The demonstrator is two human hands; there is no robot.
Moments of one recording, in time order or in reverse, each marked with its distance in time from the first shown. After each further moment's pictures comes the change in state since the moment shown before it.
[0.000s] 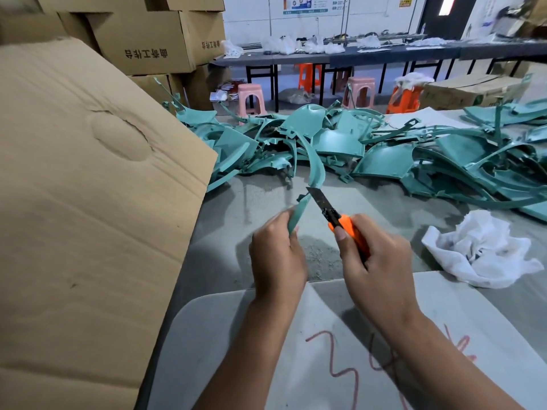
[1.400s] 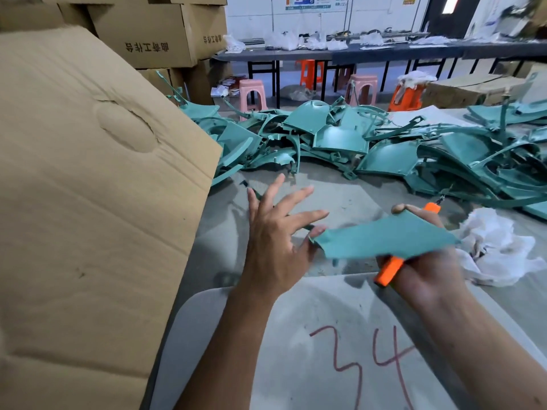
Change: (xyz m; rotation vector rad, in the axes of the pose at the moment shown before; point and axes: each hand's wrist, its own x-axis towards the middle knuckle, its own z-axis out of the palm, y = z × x) left_hand 0.022 -0.025 -0.011 -0.091 -0.259 0.444; right_hand 0.024 0.009 -0.030 1.545 0.053 0.898
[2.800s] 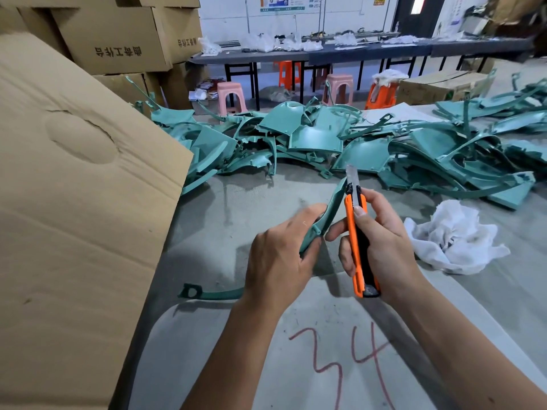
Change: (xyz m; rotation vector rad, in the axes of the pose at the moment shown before) left_hand -0.009 0.036 0.018 0.067 -0.023 0.014; right_hand 0.010 0.009 -0.018 -0.696 -0.125 -0.243
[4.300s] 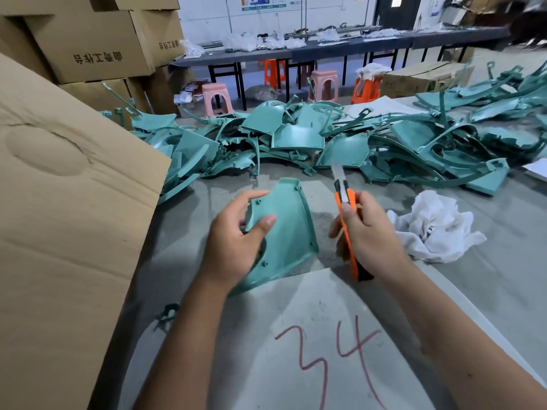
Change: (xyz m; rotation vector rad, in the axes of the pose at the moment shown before) left_hand 0.016 -0.043 -0.015 -0.614 -0.097 -0.311; right_hand 0.012 0.002 -0.023 -0.571 0.162 0.067
